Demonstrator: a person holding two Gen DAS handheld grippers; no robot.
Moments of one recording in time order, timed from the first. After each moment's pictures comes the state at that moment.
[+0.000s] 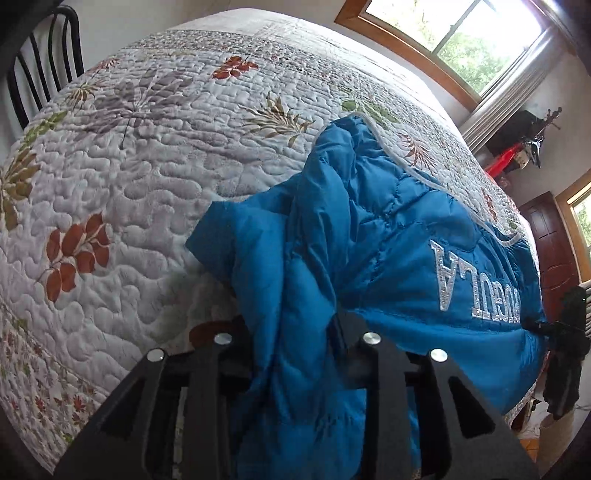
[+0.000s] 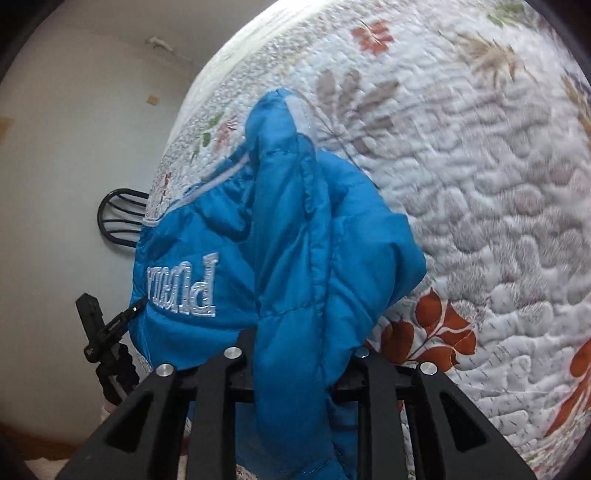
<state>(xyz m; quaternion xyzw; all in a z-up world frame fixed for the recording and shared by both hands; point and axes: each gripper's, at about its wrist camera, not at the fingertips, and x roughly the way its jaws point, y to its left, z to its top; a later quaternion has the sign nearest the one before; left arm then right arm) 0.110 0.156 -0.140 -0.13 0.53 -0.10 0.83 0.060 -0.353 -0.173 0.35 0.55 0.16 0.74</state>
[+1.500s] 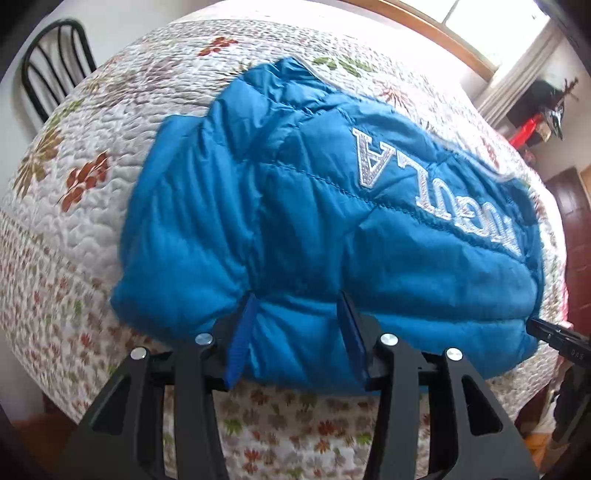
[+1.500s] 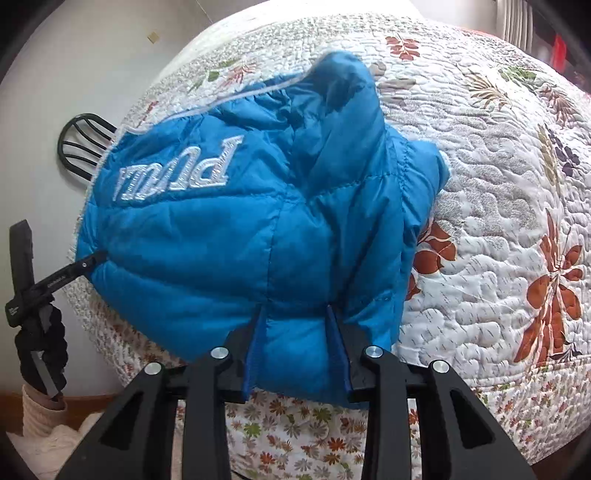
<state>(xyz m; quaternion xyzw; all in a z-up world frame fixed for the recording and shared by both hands) 0.025 0.077 -0.120 -0.09 0.56 -0.04 0.82 -0.023 -0.303 -0.123 0.15 0.58 0.12 0.79</state>
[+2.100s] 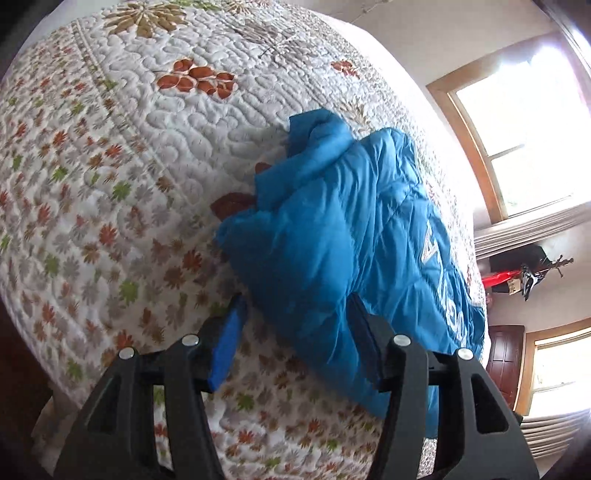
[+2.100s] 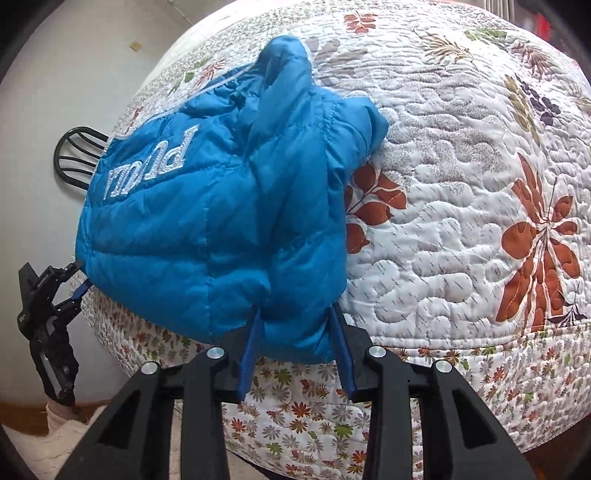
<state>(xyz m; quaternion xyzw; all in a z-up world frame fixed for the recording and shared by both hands) -0.013 0.158 -0.150 -0.36 0.49 0.03 0.79 -0.041 -0.341 -0.145 0.19 0.60 0.11 0.77</state>
